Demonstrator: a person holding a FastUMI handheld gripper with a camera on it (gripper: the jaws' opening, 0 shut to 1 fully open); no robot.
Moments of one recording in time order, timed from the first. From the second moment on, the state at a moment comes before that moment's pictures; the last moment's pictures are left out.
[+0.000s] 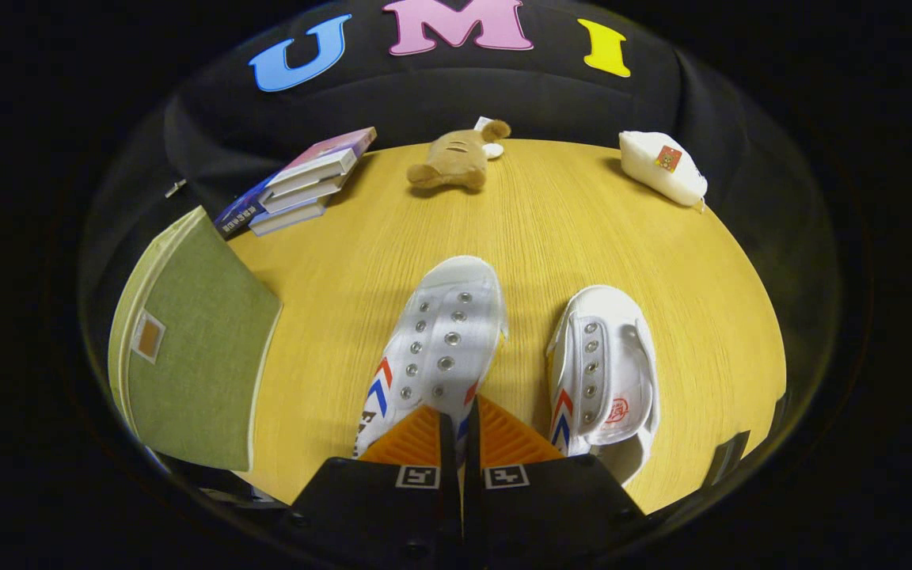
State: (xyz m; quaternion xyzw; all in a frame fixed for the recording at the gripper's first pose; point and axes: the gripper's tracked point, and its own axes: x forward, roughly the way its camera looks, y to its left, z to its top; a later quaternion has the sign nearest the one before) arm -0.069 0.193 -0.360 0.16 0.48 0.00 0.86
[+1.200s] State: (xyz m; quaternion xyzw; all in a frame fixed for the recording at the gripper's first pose) arm -0.010 0.370 -0.135 0.29 0.44 0.15 0.84
